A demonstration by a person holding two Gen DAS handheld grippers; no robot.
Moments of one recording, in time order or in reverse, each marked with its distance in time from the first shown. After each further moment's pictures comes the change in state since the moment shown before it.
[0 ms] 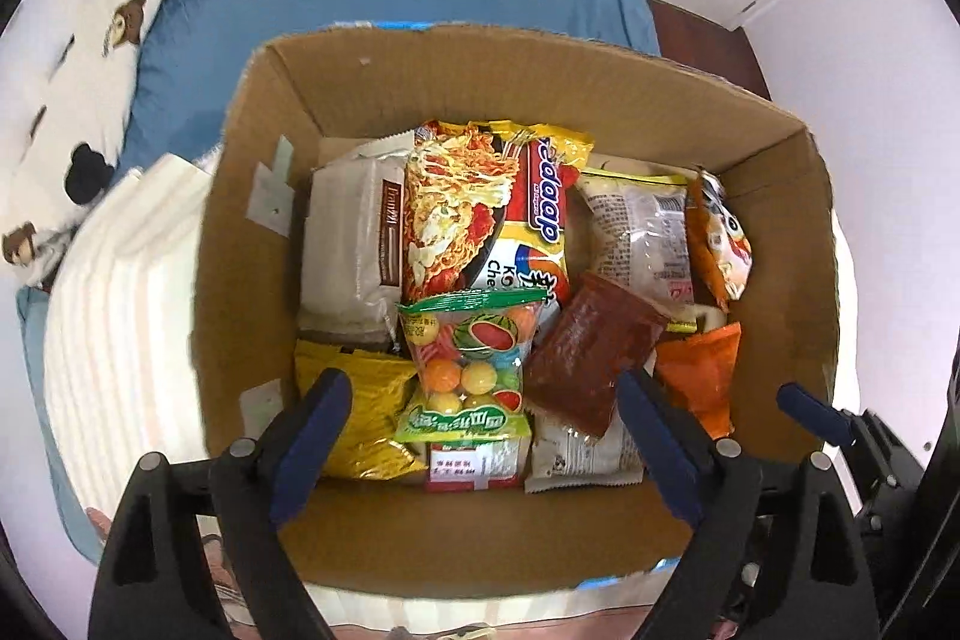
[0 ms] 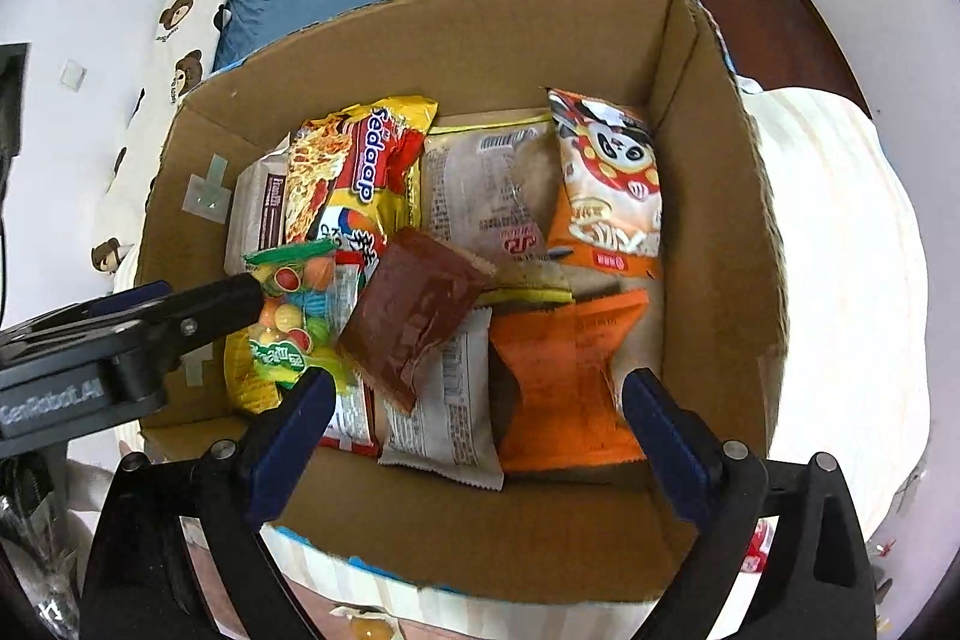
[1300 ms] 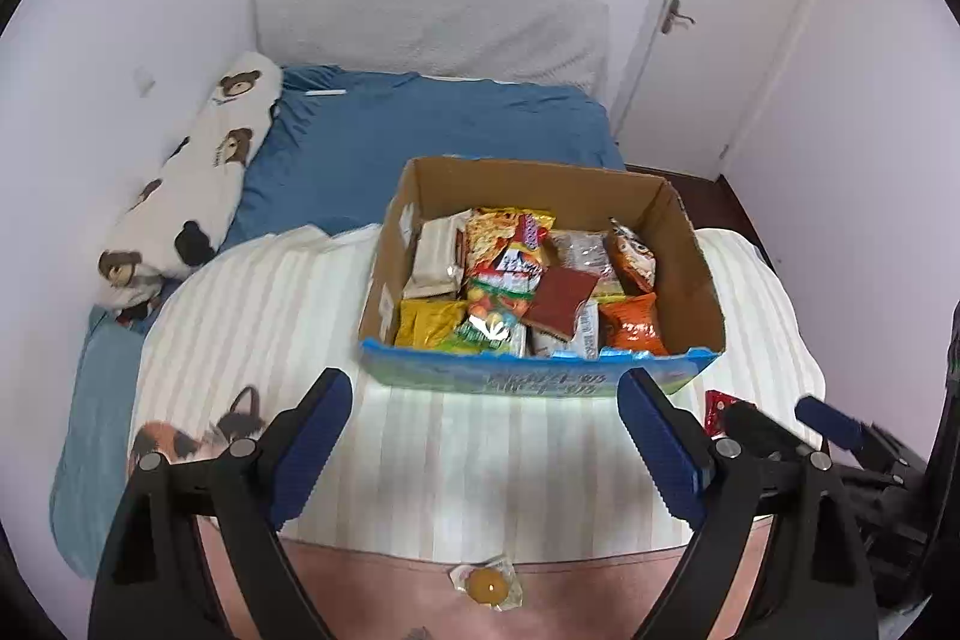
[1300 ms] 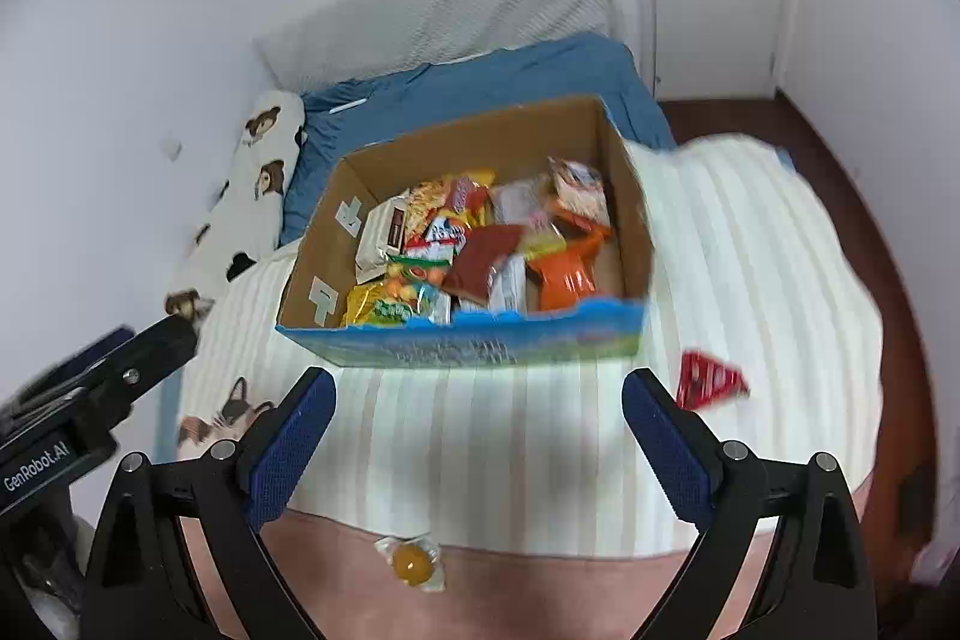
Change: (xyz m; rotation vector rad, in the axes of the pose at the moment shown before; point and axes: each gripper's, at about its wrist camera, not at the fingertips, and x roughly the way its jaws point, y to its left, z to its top) left arm -0.145 -0.004 -0.214 -0.017 -0.526 0.067; right arm -0.157 -0.005 -0.206 0.017 -0.410 0.104
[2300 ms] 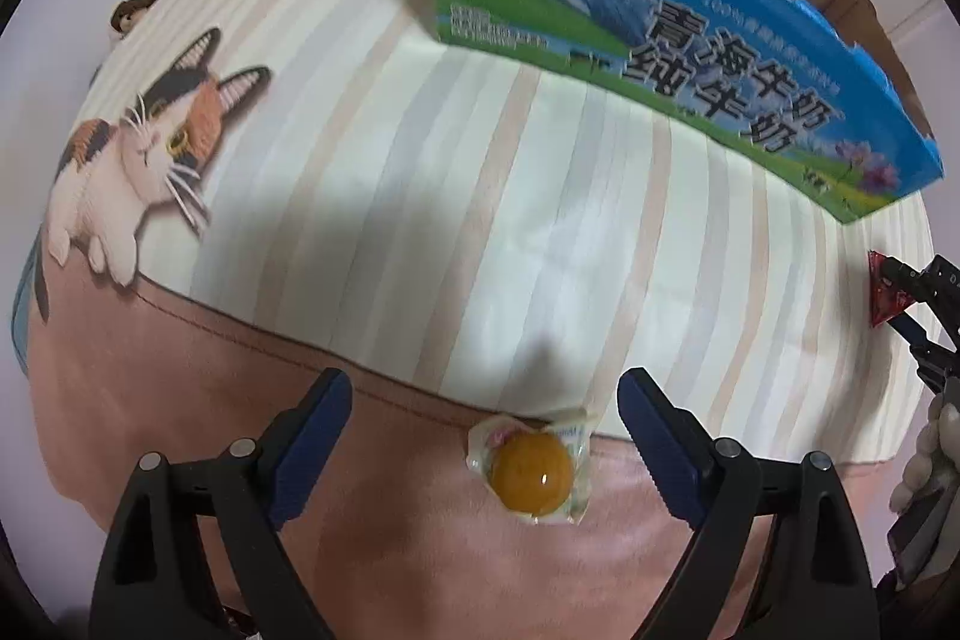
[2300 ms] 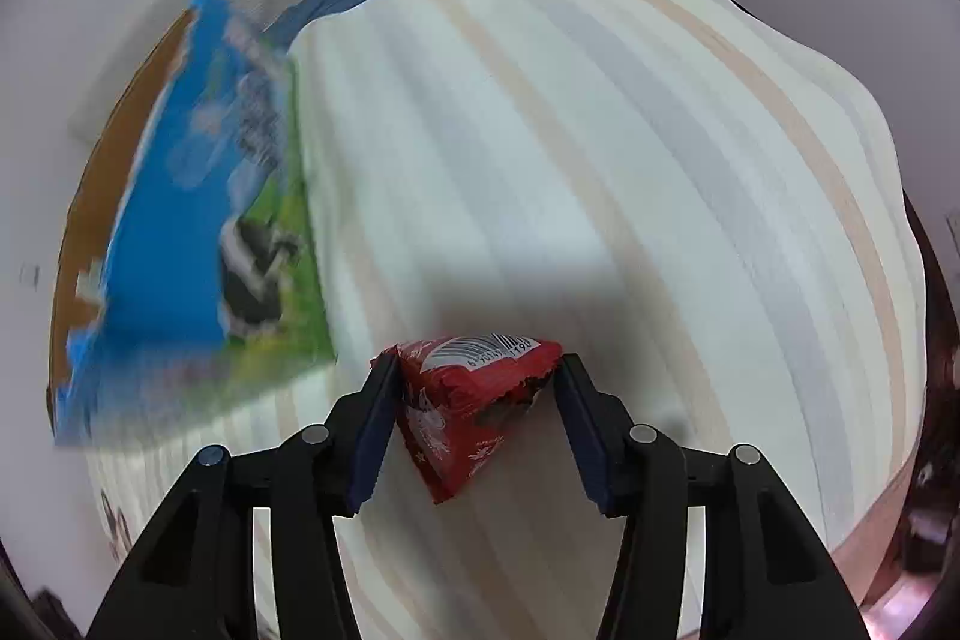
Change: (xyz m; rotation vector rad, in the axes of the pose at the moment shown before) left arm 0.147 0.035 -0.154 -0.229 0.430 0.091; right arm 0.158 -0.189 -0.027 0.366 0.155 -0.174
